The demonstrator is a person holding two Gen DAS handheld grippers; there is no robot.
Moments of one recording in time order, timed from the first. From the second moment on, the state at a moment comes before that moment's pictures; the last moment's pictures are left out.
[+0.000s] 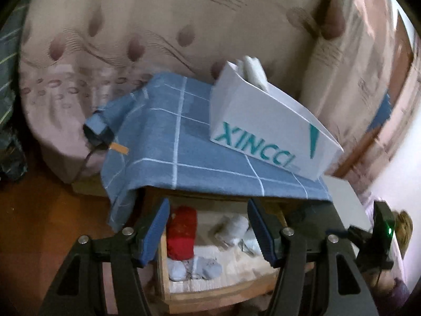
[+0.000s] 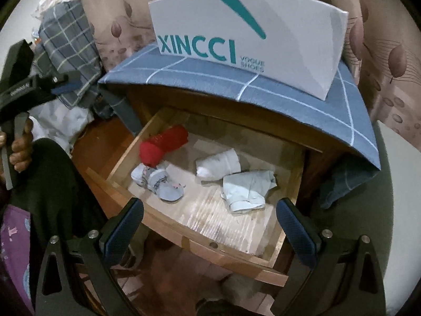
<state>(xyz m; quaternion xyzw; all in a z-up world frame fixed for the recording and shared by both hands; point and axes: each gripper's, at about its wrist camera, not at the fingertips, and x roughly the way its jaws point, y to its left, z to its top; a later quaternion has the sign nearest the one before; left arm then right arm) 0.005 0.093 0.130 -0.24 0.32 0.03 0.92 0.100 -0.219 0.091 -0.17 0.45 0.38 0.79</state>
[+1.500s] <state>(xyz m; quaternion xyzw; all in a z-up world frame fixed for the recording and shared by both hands) 0.008 0.098 0.122 -0.27 0.34 0.02 0.90 0.135 -0.115 -0.031 -0.41 0.54 0.31 0.67</state>
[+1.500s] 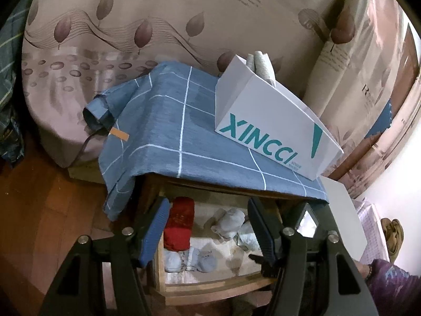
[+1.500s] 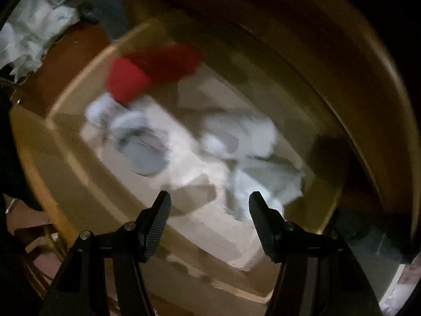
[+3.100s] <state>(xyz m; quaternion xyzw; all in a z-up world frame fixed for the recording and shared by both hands) 0.028 0.076 0.114 -0.22 0.38 0.03 0.90 0.177 -0.138 -0.052 -0.45 0.54 0.36 0.61</state>
